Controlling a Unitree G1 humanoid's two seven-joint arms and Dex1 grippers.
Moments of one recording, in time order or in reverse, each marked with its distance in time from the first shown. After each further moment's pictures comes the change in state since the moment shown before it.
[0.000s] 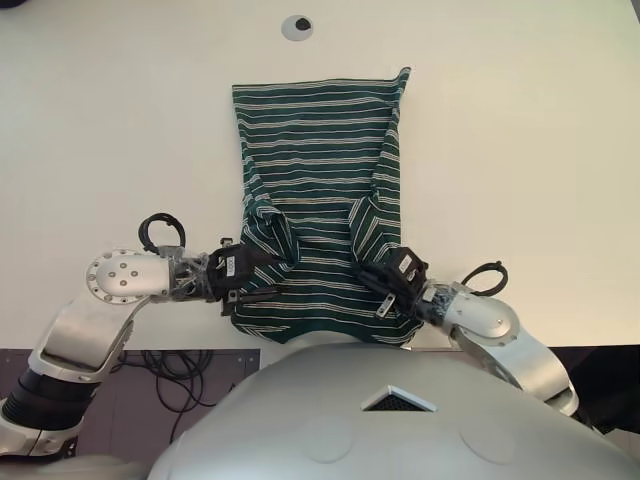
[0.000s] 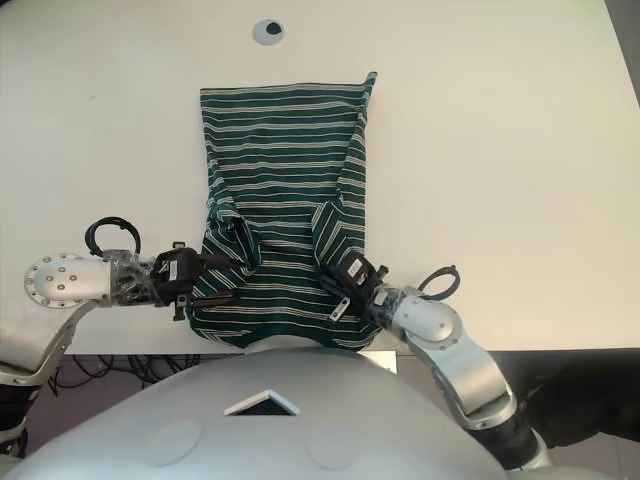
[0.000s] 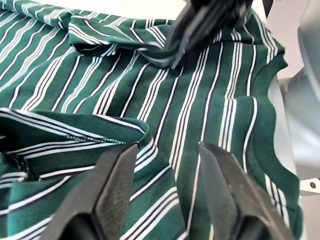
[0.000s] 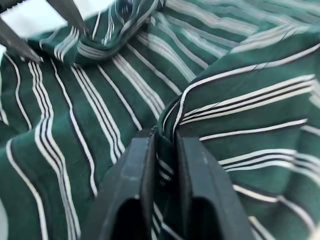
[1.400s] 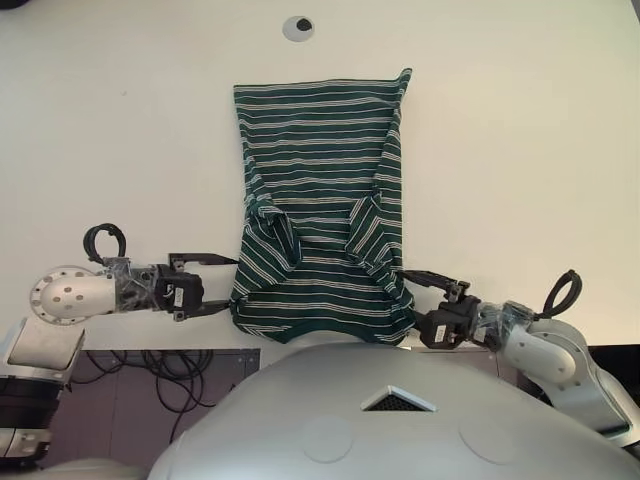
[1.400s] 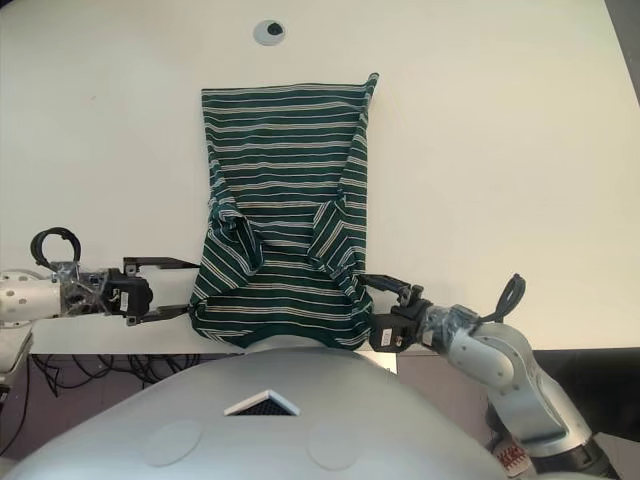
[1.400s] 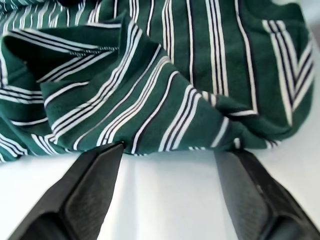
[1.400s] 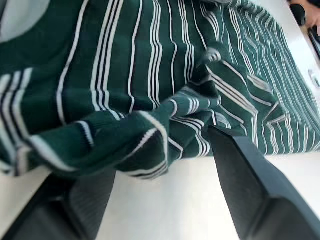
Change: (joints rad) left arm 0.091 0.057 0.120 0.411 0.204 -0.726 -0.094; right arm 0.230 -0.311 -0.196 0.107 -0.559 -0.872 0.155
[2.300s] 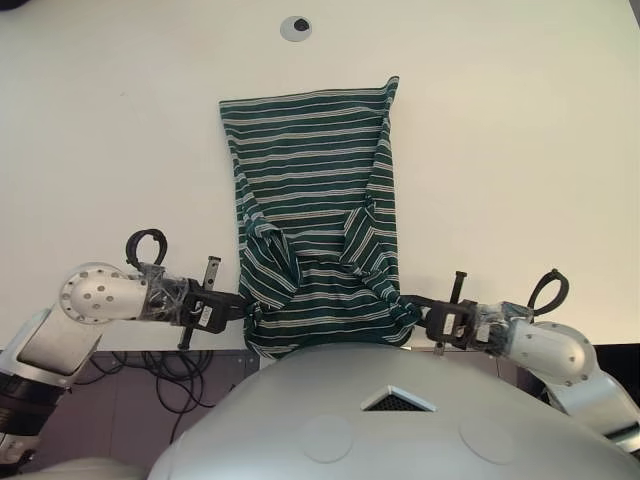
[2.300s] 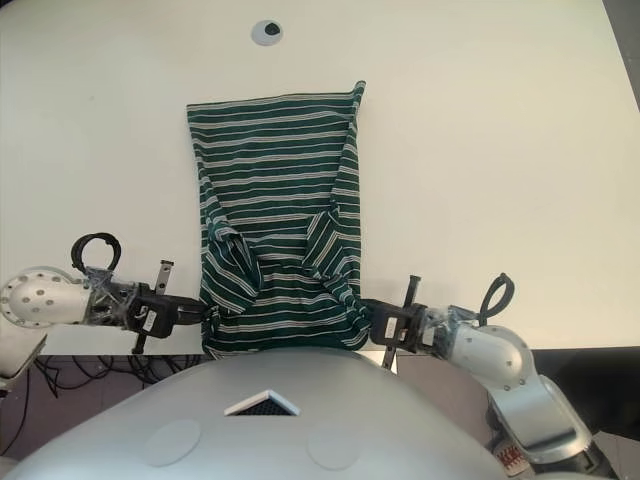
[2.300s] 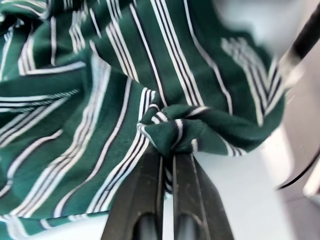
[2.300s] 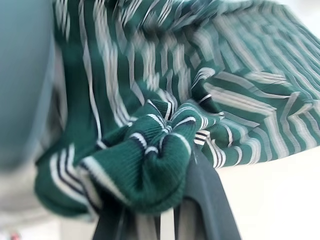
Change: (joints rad) left arm -0.020 0.136 -0.117 -0.264 -0.171 0.284 -0.078; right arm 0.006 -0.001 -0.058 -0.153 0.534 0.323 0.163
